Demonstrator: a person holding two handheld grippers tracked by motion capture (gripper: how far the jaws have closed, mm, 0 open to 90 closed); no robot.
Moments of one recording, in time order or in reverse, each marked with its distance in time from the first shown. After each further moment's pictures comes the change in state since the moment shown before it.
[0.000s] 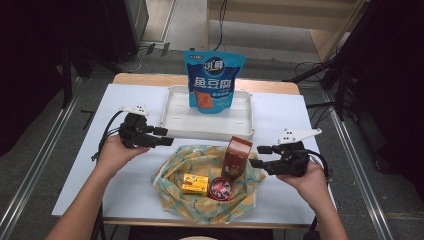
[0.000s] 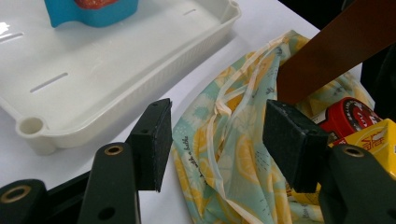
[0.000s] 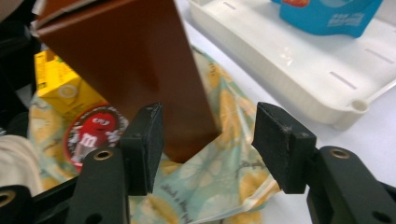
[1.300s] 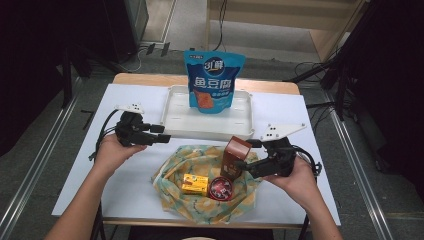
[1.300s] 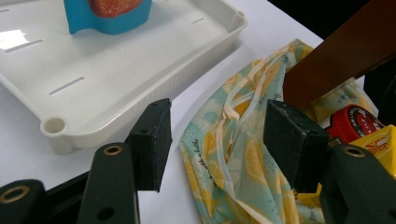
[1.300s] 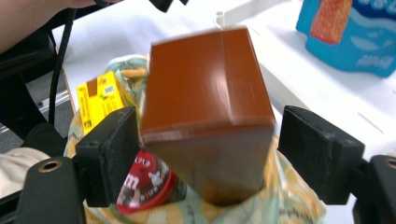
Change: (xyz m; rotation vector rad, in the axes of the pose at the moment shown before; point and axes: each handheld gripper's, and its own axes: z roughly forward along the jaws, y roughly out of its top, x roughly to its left) left arm 0.008 -0.002 -0.007 -0.037 0.005 -0.023; right arm 0.038 0.041 0.013 -0.003 0.003 -0.068
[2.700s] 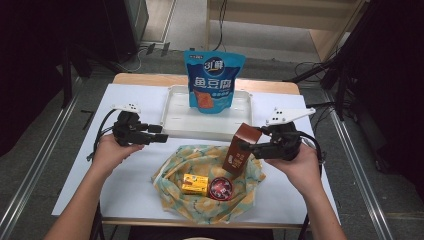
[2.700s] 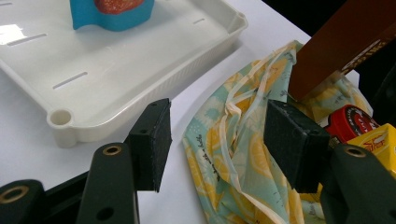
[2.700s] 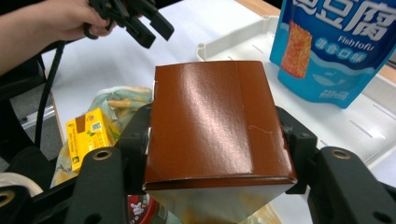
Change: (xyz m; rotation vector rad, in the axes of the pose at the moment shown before) left arm 0.007 -0.004 -0.003 -0.004 -0.020 -0.020; right arm -0.011 0.029 -0.019 -0.057 -0.046 -0.010
